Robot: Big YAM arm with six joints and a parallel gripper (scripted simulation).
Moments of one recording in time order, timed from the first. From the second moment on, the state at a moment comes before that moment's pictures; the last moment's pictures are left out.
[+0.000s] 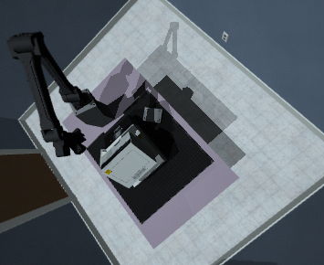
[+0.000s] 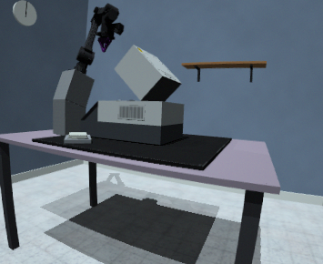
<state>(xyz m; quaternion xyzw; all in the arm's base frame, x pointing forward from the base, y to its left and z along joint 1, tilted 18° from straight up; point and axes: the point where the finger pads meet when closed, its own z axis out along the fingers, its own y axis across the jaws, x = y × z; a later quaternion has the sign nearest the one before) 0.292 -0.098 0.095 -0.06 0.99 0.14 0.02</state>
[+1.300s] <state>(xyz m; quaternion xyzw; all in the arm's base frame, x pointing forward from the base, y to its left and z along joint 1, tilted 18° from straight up) 0.144 -0.018 0.041 -0.03 0.99 0.16 0.03</state>
